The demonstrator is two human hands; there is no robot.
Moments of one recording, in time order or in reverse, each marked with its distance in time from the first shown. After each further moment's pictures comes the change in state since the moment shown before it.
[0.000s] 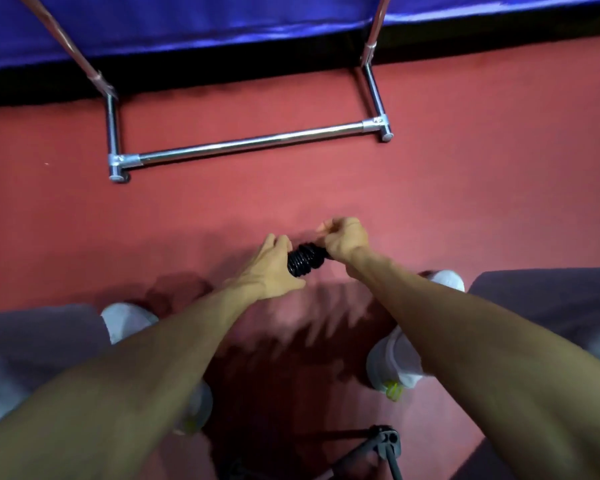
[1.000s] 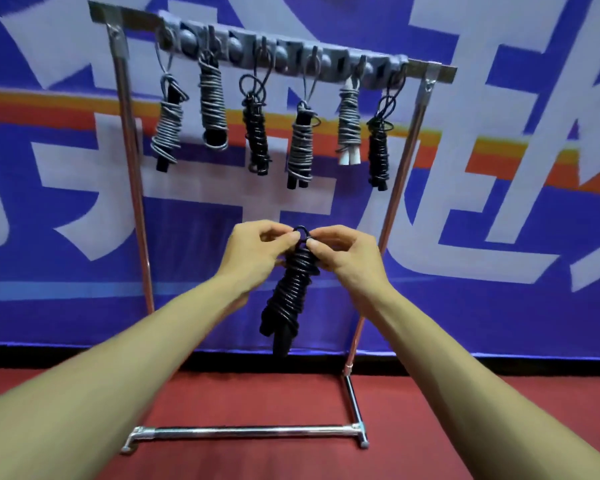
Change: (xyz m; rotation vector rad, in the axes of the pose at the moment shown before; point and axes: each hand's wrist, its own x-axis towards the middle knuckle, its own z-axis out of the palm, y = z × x) left_hand -0.169 0.221 -0.384 -0.830 0.933 0.677; right_hand -0.229 -0.384 -0.146 0.199 -0.057 -1.234
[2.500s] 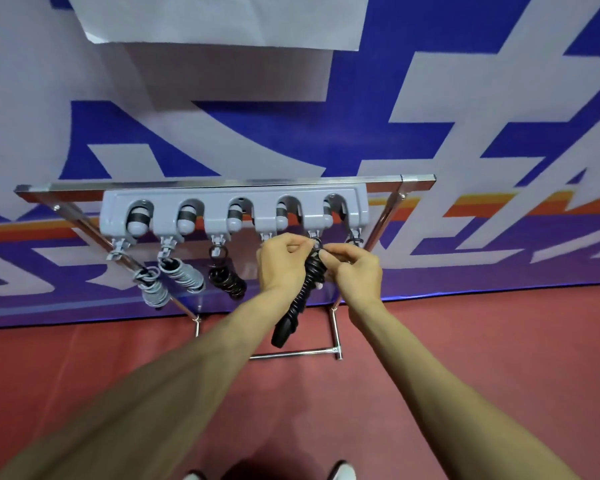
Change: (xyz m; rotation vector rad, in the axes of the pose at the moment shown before) left_hand 0.275 0.255 0.089 0.309 0.093 -0.598; right_hand 0.276 -0.205 -0.087 -0.001 0.252 0.733
